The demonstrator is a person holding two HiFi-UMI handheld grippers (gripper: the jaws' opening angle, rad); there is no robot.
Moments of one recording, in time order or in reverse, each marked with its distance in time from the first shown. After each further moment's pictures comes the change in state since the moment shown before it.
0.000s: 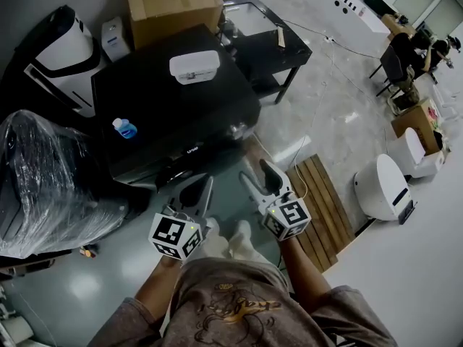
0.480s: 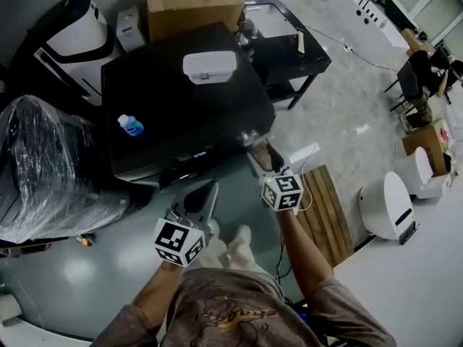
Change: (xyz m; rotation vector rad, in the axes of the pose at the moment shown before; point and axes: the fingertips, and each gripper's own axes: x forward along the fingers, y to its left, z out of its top) left arm 0.014 0.014 -0.011 -0.020 0.018 0.060; right arm 0.096 -0.089 -0.059 -0.071 0.156 -0.053
